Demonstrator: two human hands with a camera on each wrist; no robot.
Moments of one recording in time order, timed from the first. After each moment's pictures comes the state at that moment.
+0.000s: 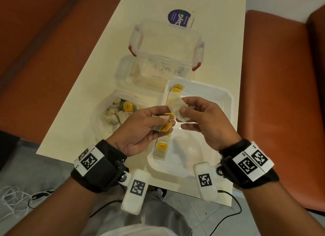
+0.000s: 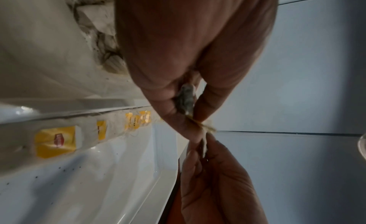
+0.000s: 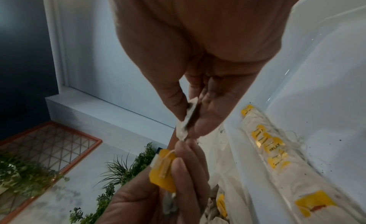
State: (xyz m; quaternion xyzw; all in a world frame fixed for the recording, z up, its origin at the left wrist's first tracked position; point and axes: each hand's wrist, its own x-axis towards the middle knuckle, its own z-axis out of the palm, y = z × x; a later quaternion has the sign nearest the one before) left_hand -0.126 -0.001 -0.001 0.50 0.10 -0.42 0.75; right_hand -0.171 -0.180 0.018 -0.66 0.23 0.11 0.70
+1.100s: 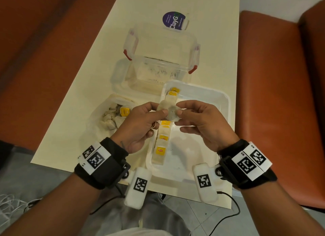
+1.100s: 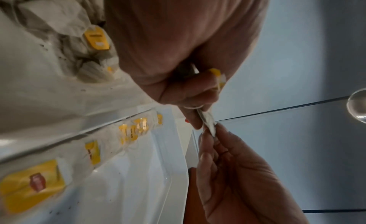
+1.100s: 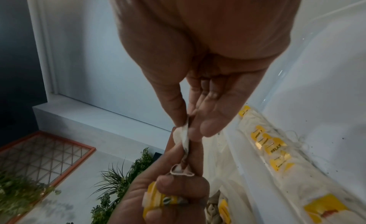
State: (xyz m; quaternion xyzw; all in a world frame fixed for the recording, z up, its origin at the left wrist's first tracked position) left_hand -0.108 -0.012 -0.004 0.61 0.10 -0.38 0.69; right_hand -0.164 -0.182 0.019 -0.64 0.27 0.12 0.71
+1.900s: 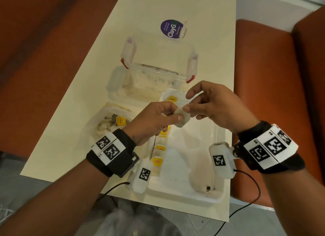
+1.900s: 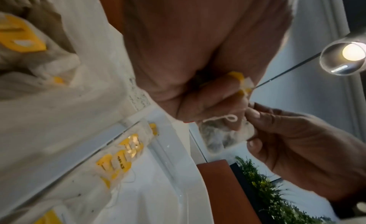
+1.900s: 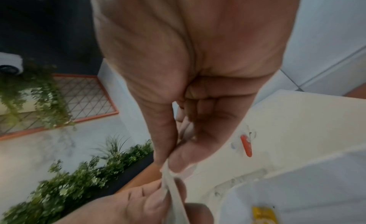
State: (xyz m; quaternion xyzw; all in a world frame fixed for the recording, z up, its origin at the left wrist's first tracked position) left_hand -0.075 -0.040 -0.007 0.68 -0.12 -0.39 0.61; right_hand -0.117 -0.225 0.055 -0.85 0.14 0.12 0.49
